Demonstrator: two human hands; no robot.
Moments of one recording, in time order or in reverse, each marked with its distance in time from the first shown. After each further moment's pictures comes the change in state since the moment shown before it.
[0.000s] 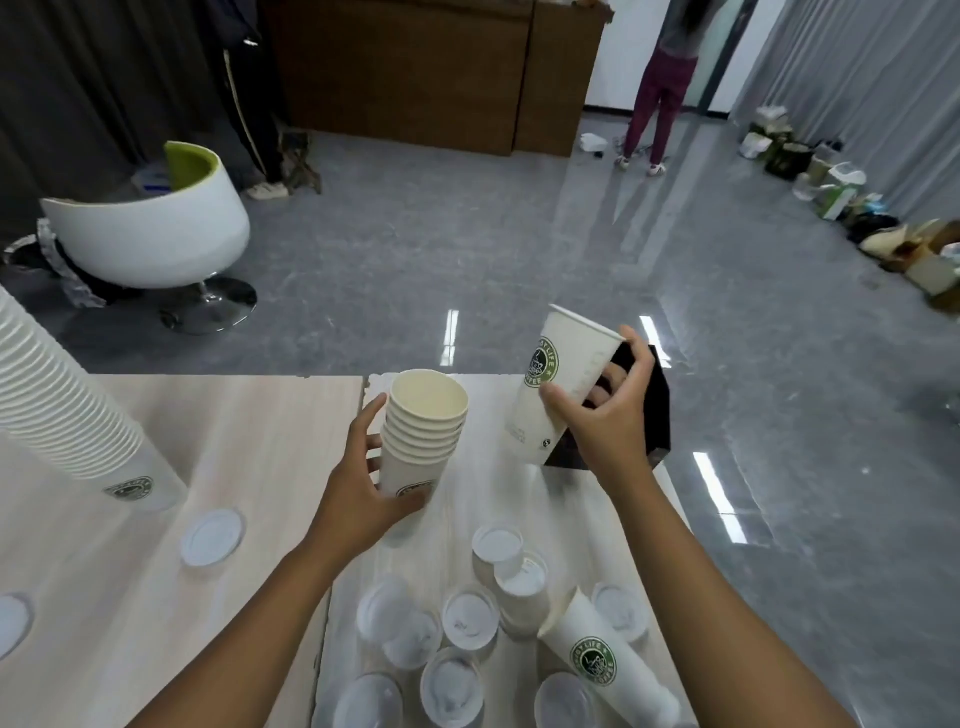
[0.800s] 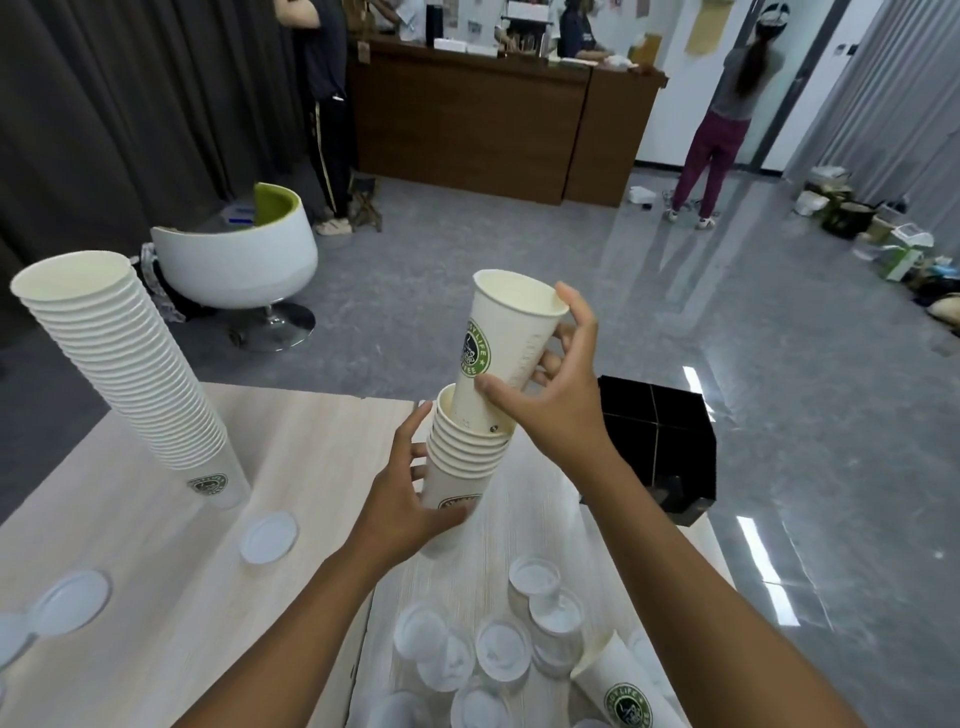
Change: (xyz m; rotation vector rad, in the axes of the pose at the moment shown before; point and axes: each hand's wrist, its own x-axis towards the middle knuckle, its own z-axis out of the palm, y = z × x) left_hand -0.015 0.023 -0.022 -0.014 0.042 0.039; right_hand -0.013 -0.081 0.092 -0.075 -0.335 -0.304
